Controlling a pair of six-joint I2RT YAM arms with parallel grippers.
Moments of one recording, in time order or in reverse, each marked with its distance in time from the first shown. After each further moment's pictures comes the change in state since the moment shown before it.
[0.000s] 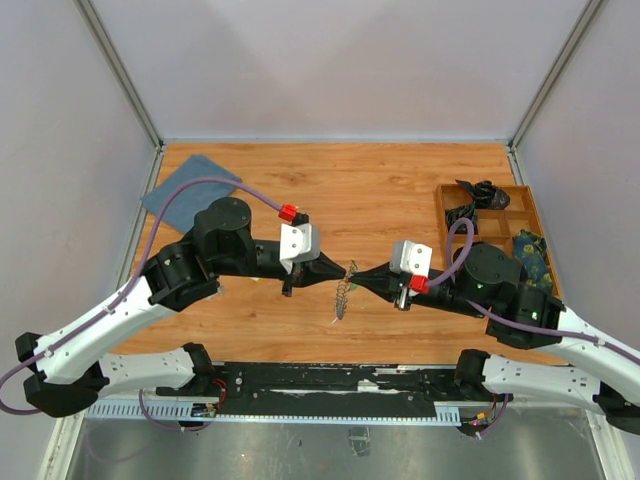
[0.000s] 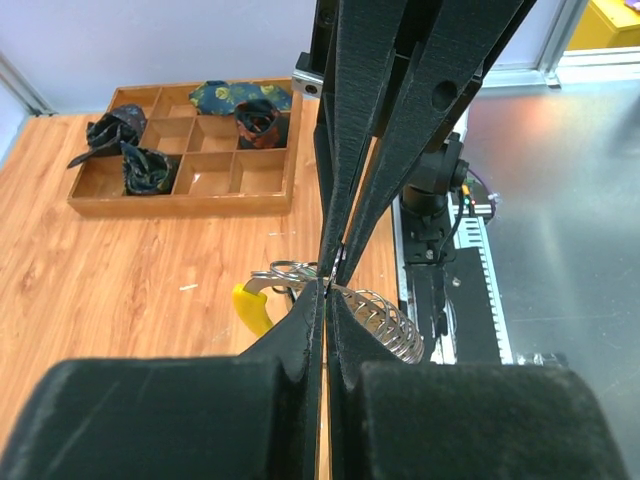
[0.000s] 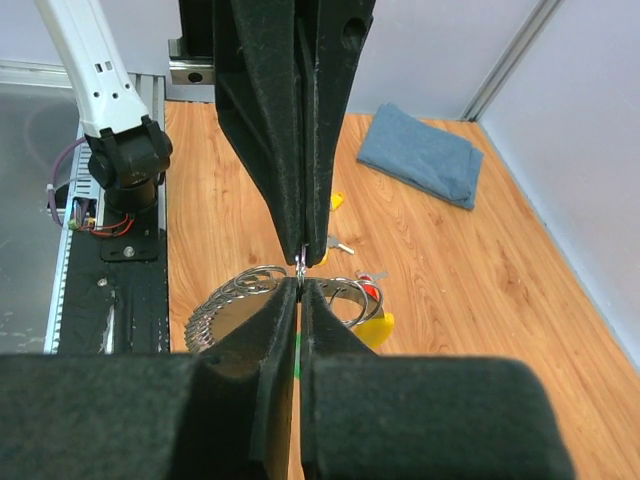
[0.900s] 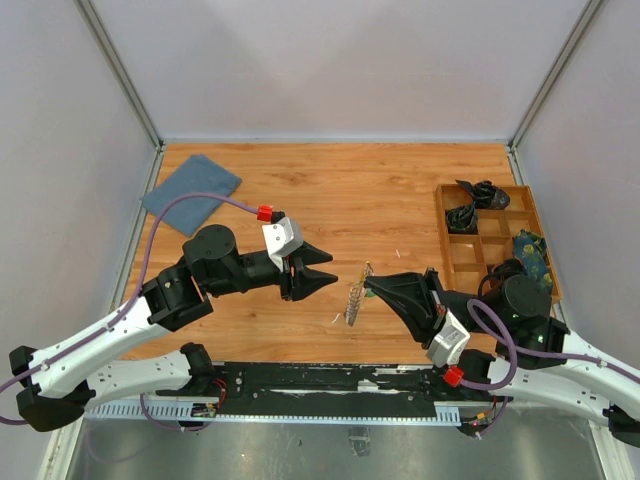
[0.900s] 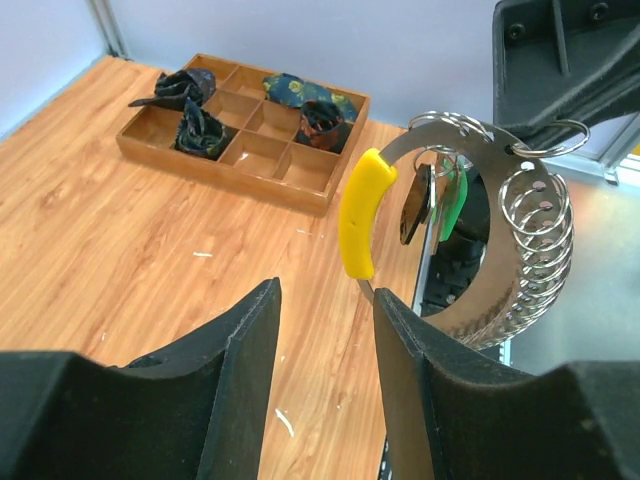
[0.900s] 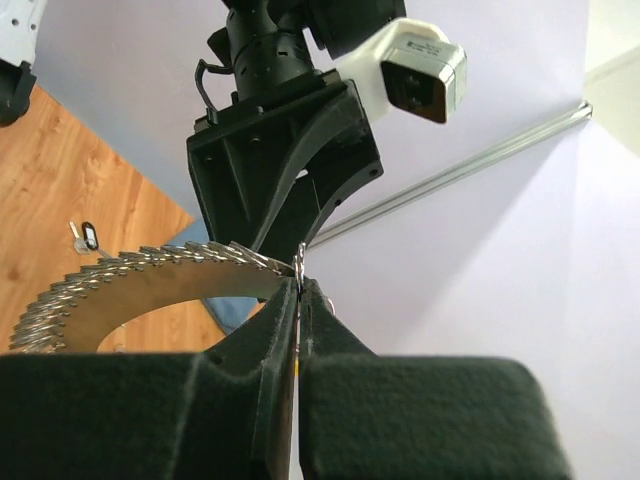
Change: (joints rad) left arm -0.007 -0.161 -0.271 0.238 -0.251 -0.240; right arm 0.000 -0.239 -0.287 0.328 -0.188 -0.736
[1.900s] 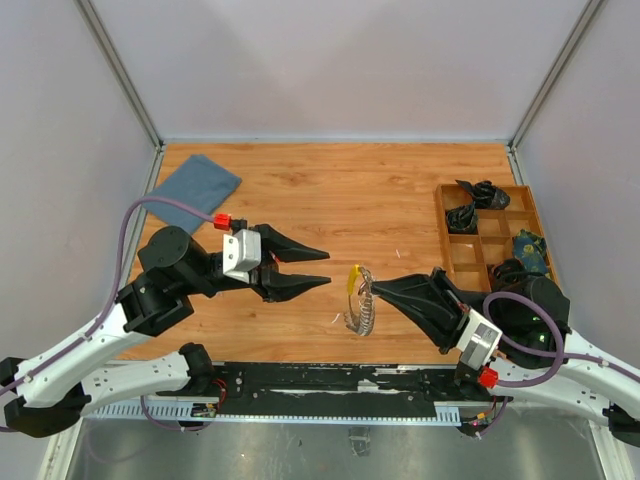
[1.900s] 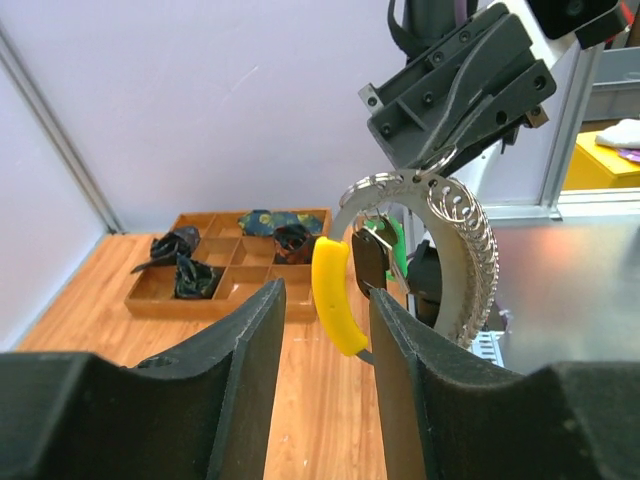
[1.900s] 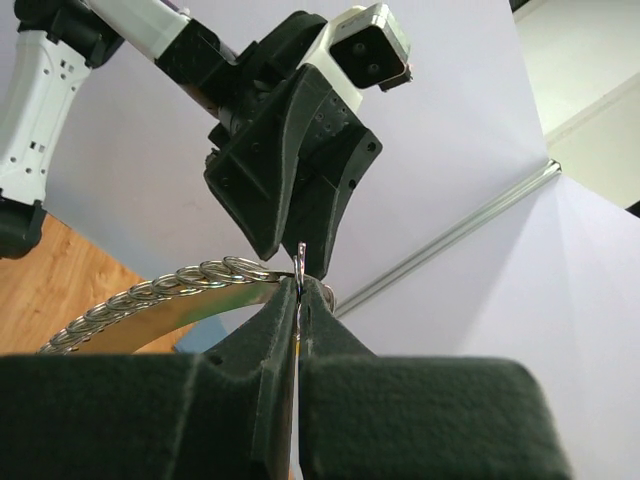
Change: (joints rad) left arm 0.000 -0.063 0.056 0.134 0.179 0.094; right arm 0.000 0.005 0.018 0.174 -0.124 0.148
